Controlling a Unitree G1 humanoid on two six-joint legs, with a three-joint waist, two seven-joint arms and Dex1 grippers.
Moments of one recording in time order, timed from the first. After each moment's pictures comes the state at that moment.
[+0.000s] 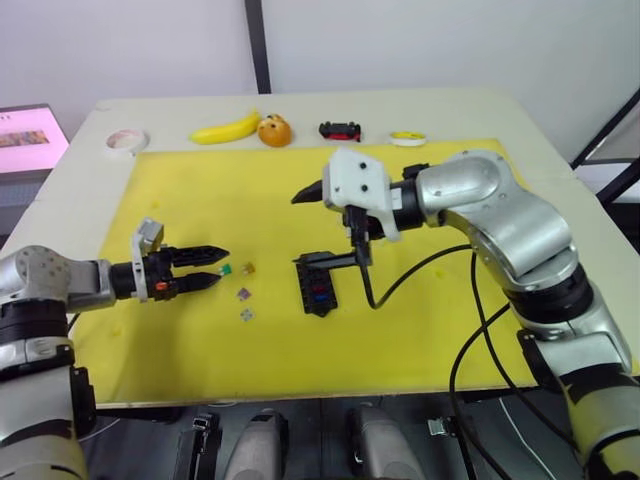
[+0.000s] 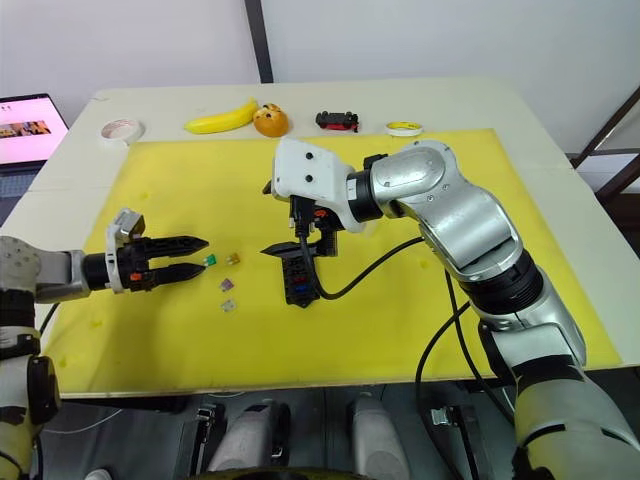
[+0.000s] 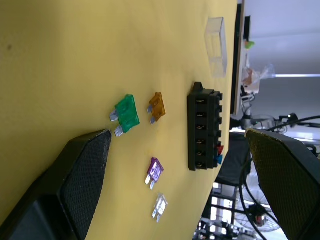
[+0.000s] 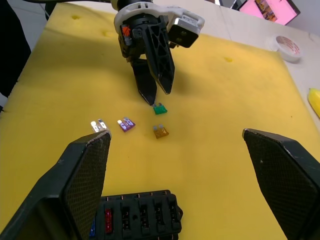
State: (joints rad) left arm -0.67 0.76 0.30 0.56 -0.82 1.58 -0.88; right arm -0.99 -0.60 0.36 -0.33 0.30 0.78 1.06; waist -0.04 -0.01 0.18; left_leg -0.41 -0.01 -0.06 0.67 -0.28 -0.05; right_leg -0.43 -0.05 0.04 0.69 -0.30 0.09
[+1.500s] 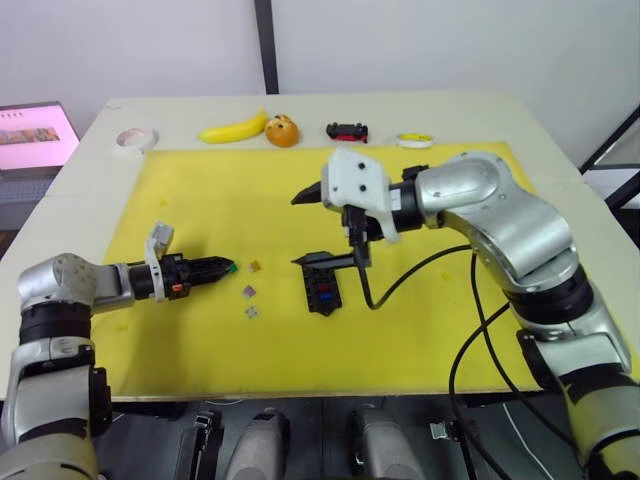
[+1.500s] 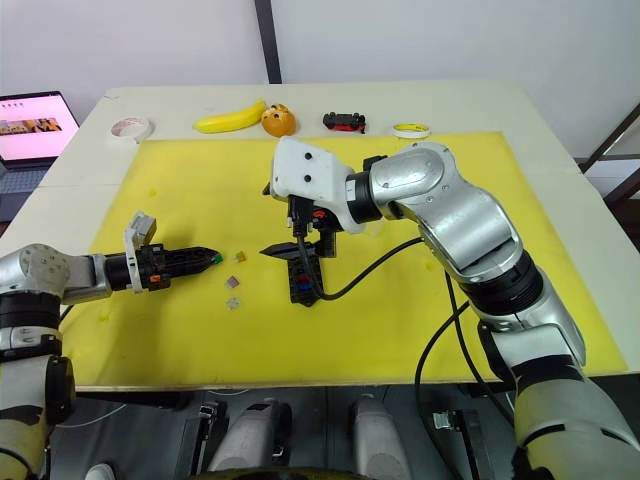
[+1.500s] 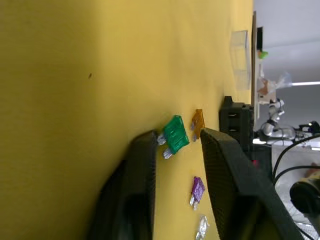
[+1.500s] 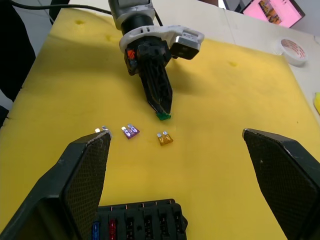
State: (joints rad) left arm -0.66 0.70 0.25 0.60 -0.72 1.41 -0.93; right arm -0.99 -0.59 0.36 -0.34 0.31 0.80 1.05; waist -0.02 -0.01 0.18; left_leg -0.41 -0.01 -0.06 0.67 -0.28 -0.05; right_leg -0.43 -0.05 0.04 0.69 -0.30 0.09
